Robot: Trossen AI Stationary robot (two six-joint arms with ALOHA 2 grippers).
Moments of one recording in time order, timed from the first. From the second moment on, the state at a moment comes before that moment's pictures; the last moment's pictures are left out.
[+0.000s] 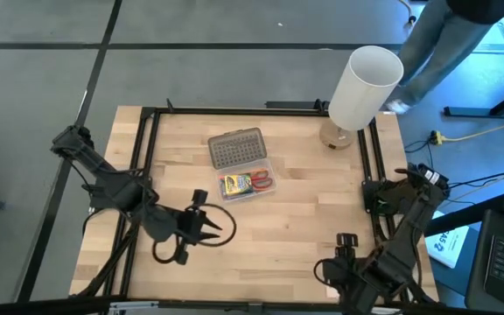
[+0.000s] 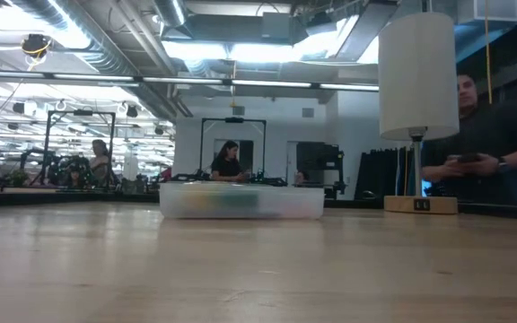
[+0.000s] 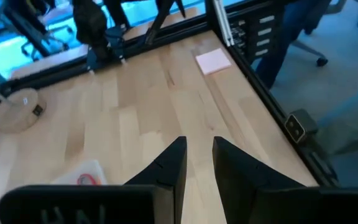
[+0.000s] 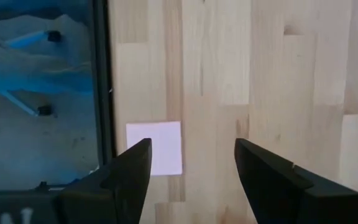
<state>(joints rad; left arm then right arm) -0.65 1.29 1.22 -0.52 -0.46 -0.08 0.94 1.78 1.73 -1.37 0.19 0.97</state>
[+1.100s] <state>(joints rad) -0.66 1.29 1.22 -0.51 -0.53 -0.07 0.95 1.78 1.73 -1.35 0.18 1.01</state>
